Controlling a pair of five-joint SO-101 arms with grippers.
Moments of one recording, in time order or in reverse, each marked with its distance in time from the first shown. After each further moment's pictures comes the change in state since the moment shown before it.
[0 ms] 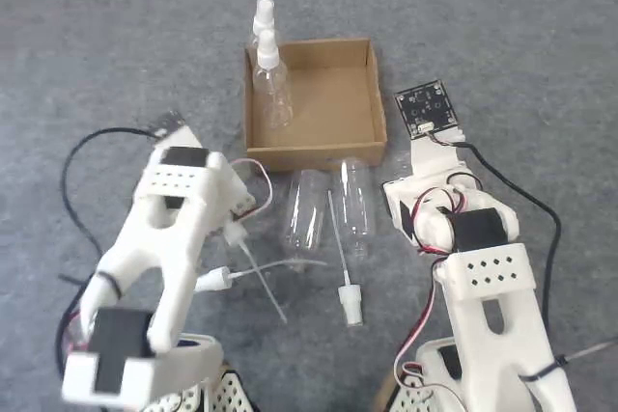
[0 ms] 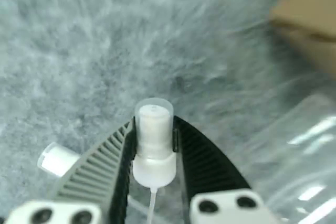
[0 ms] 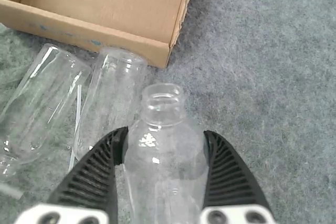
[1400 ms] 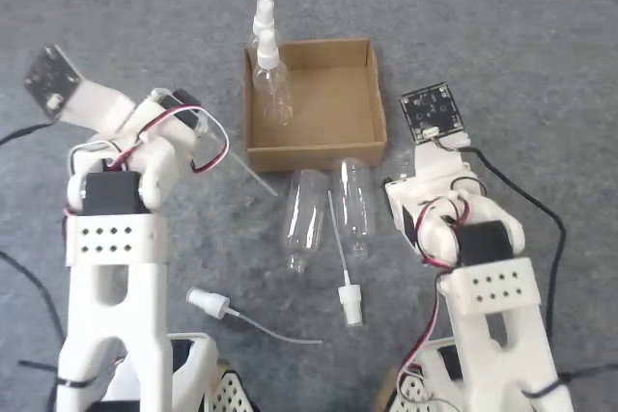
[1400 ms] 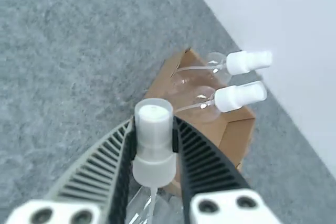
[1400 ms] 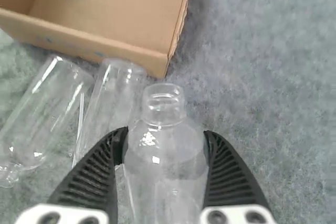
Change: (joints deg) left arm -7.2 -27.7 -7.5 -11.2 3.9; right arm 0.0 -5.5 2.1 -0.4 0.0
